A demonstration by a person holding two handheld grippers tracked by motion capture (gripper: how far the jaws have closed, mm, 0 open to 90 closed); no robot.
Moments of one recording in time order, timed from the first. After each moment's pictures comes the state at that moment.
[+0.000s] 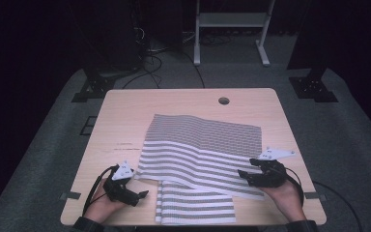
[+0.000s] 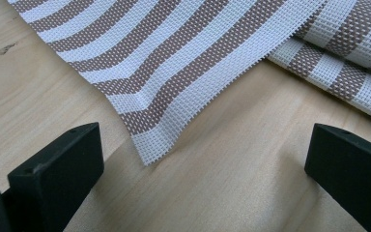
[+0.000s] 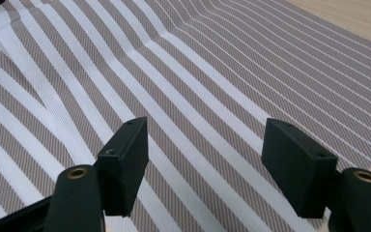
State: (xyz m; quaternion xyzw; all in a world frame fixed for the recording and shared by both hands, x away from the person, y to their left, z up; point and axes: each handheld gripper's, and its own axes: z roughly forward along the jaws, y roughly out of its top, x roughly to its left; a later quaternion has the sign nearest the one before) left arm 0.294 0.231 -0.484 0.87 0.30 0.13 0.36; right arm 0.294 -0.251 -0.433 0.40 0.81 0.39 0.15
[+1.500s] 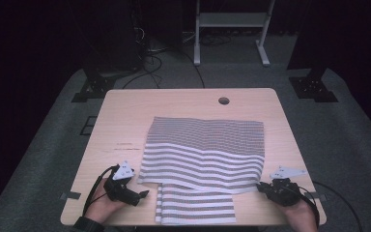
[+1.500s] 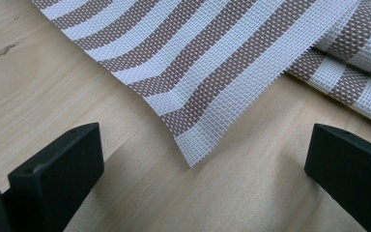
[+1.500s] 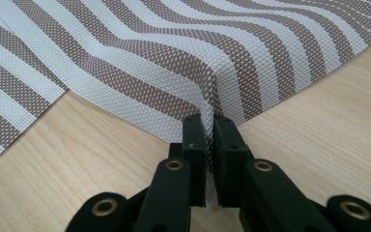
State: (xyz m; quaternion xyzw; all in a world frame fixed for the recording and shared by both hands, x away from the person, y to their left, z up) left arm 0.294 0.229 -0.484 0.87 0.31 0.13 0.36; right arm 0.260 -0.287 -0.472 0.44 0.82 0.33 0.14
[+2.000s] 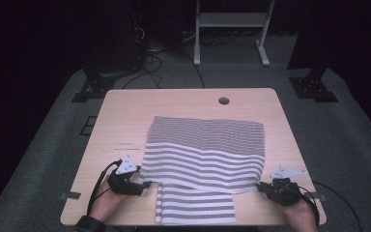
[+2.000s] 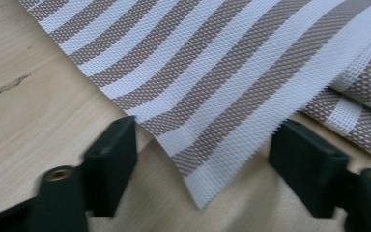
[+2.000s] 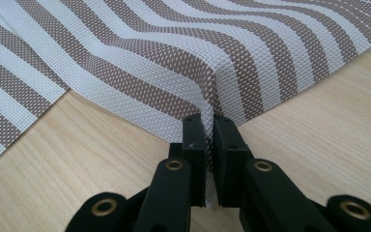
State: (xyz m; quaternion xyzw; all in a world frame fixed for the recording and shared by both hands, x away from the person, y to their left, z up) left arm 0.307 0.221 -0.479 0.86 0.31 0.14 0.38; right arm 0.260 -0.288 -0.473 0.44 0.82 0.34 0.13
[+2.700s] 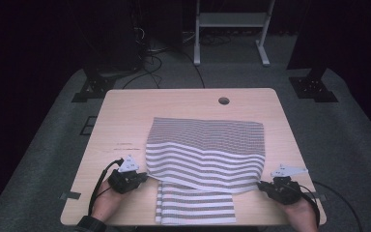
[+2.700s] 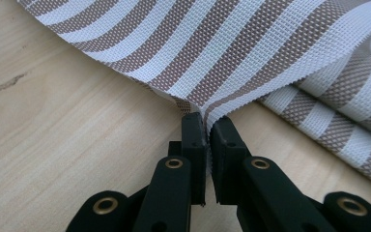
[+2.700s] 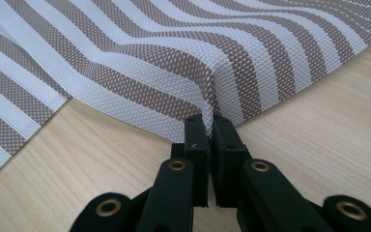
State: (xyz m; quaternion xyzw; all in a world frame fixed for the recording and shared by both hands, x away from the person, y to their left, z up) left arm 0.302 0.214 -0.463 0.87 0.32 0.13 0.36; right arm 0.262 -0.290 -0.468 0.45 0.82 0.34 0.13
